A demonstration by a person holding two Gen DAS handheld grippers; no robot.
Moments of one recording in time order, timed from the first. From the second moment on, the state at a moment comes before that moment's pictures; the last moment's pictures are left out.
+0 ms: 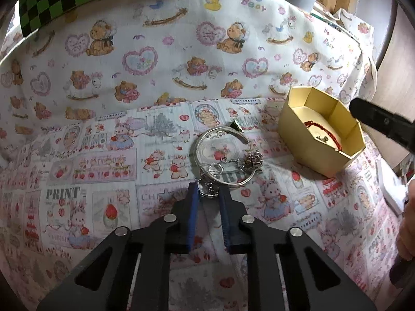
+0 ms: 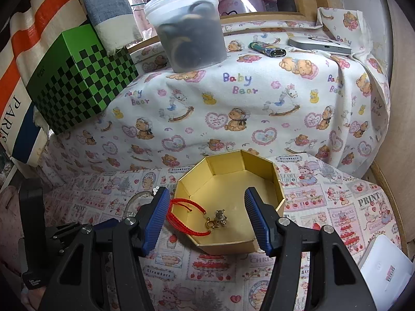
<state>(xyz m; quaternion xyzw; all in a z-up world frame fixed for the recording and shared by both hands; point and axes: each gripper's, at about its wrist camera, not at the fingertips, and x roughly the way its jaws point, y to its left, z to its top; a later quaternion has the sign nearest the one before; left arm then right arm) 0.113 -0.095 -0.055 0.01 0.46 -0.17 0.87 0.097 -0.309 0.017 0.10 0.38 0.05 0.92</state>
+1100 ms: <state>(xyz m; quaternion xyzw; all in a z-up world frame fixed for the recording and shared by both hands) 0.068 -0.006 0.045 -0.12 0.32 -0.19 0.92 0.081 -0.245 0.015 0.05 0.37 0.18 0.91</state>
